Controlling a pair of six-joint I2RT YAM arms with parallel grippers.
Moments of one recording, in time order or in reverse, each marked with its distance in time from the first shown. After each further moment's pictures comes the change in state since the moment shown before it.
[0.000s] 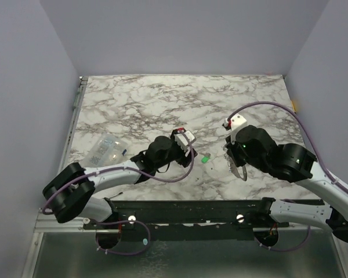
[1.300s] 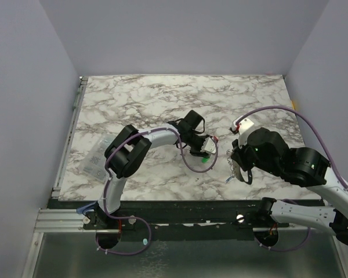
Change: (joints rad) left arm 0.175 0.774 0.797 -0.731 0.816 1.086; right arm 0.000 -0.088 0.019 -0.057 -0.074 -0.030
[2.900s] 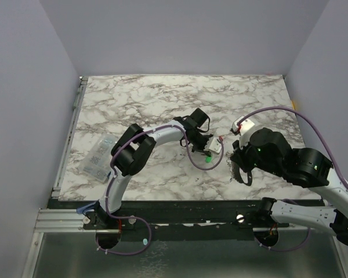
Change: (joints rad) left arm -0.026 0.095 0.183 -0.217 -0.057 0.069; right arm 0.000 -0.014 0.005 -0.002 -0.045 0.000
